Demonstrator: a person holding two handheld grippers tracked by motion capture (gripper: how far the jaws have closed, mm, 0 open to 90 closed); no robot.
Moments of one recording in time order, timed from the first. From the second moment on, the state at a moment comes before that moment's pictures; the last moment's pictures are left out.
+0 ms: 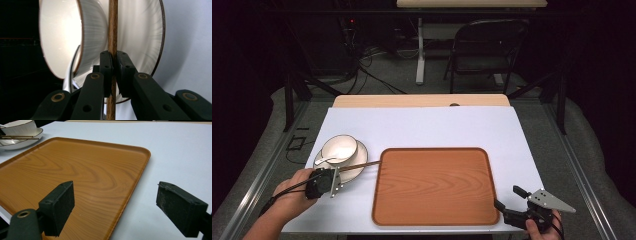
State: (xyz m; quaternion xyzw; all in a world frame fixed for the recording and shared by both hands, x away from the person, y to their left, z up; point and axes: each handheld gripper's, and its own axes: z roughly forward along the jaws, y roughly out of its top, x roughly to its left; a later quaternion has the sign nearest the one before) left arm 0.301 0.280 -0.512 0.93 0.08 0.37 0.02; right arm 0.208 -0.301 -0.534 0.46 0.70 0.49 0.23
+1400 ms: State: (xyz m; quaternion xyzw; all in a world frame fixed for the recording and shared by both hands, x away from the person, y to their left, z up) left arm 0.321 0.295 -0.441 0.73 0.62 0.00 0.29; right arm 0.209 -0.303 -0.535 0.47 0.70 0.50 0.22
